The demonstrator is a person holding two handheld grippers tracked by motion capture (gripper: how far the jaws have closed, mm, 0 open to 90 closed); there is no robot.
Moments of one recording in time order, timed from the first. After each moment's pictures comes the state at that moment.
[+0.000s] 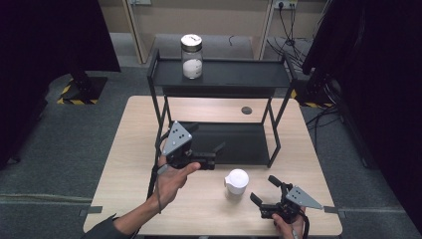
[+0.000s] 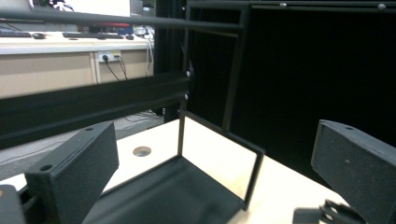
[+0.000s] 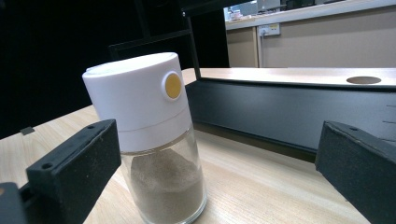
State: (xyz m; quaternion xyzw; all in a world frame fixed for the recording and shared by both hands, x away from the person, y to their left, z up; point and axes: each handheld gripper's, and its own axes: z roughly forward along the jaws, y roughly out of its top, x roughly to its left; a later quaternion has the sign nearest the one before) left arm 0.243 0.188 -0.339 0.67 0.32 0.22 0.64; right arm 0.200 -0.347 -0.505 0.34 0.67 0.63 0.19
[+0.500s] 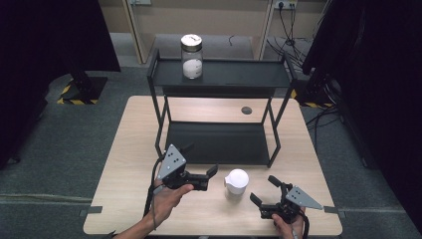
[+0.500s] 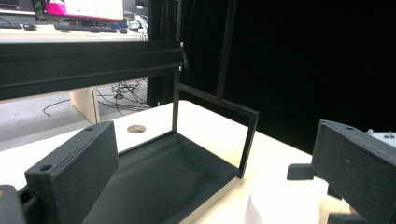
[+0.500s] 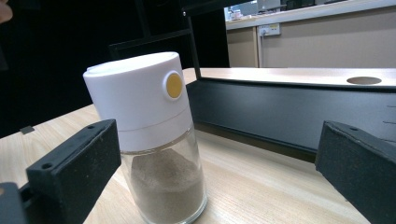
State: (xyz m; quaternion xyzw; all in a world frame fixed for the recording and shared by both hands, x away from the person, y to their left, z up) left arm 0.221 0.202 -0.392 0.67 0.31 0.23 0.63; right arm 0.200 -0.346 -0.505 0.34 0.67 0.63 0.20
